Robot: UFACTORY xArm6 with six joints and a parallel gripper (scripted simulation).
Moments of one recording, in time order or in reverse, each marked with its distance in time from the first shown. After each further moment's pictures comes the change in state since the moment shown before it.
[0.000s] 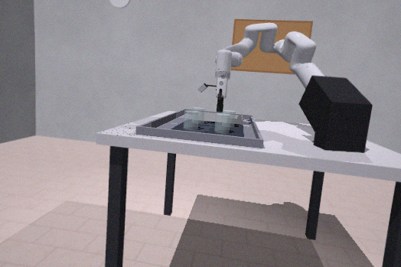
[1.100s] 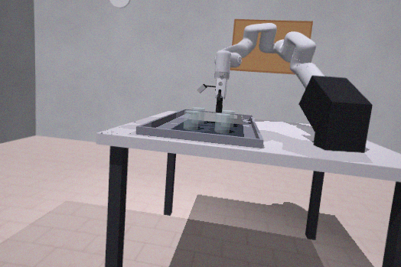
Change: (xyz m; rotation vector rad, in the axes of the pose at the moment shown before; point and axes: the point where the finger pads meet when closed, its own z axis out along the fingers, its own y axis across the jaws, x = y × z) arm 0.004 0.000 0.003 0.000 0.000 0.000
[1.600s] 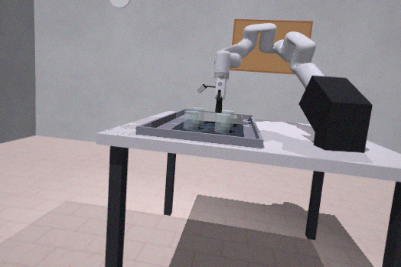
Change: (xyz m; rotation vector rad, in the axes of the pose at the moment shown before) arm 0.002 0.000 0.001 0.000 0.000 0.000
